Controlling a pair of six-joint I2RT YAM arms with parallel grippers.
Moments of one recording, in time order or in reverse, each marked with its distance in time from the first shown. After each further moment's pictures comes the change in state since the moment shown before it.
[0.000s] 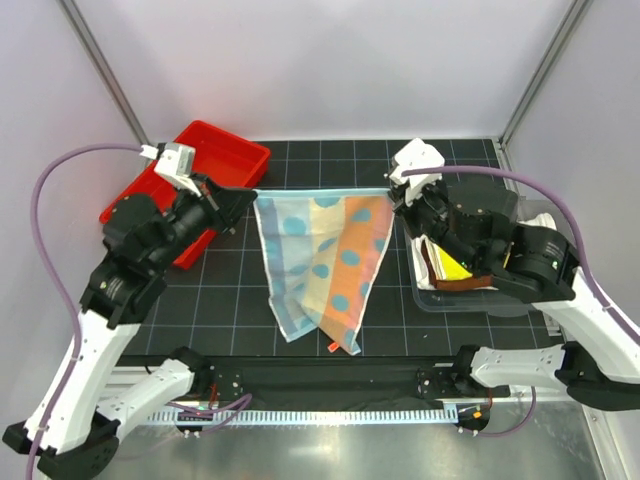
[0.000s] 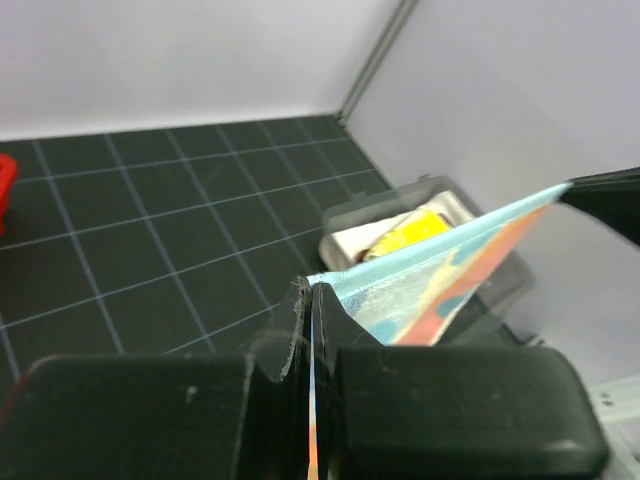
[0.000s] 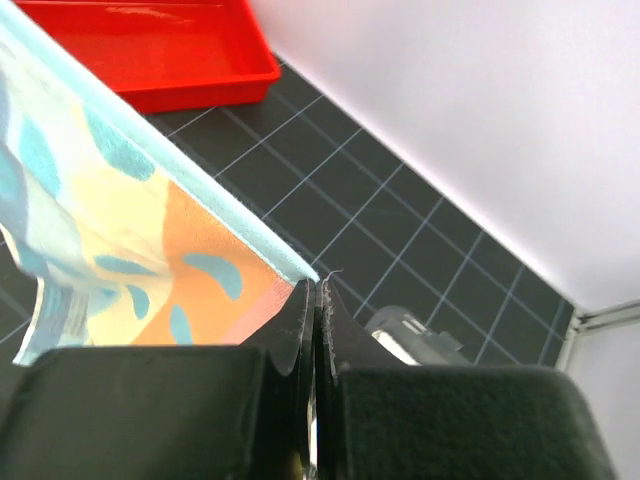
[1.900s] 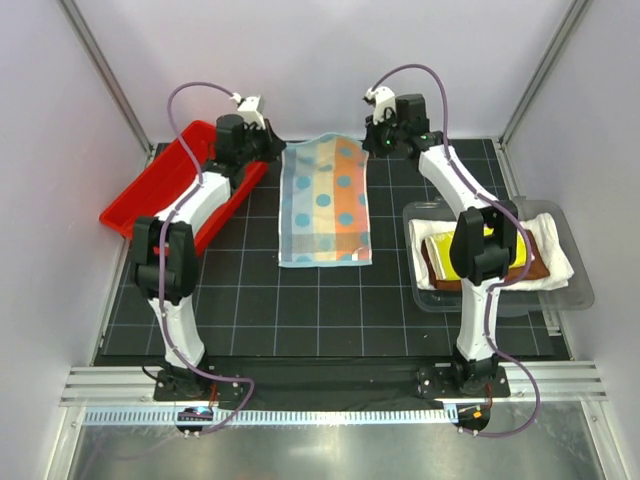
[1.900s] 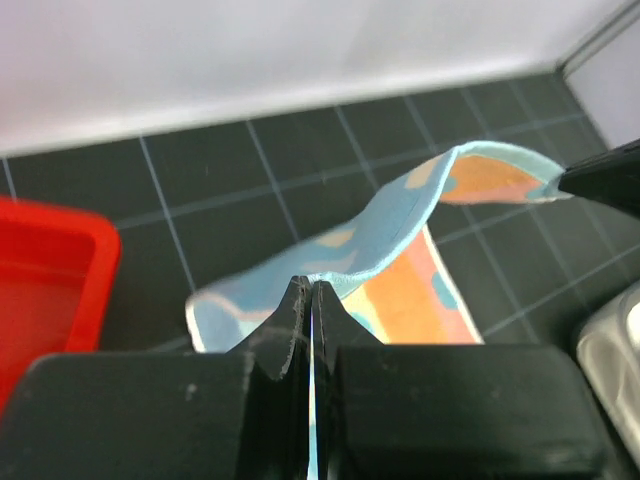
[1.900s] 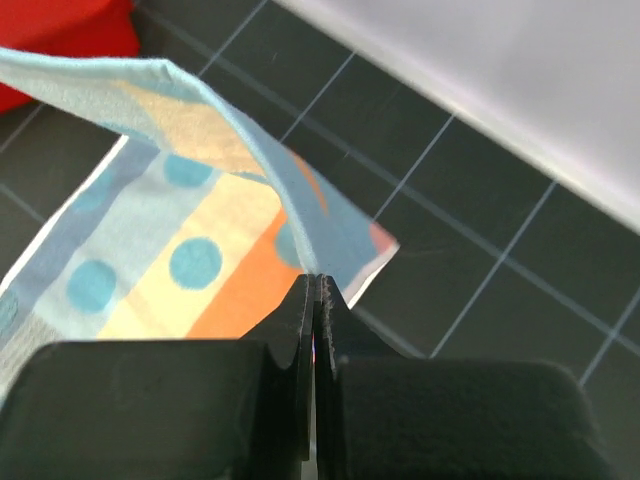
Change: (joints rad) left arm 0.253 1.118 0.299 0.555 0.138 0.148; right arm -0.769 1.011 0.269 0.504 -0.785 0.024
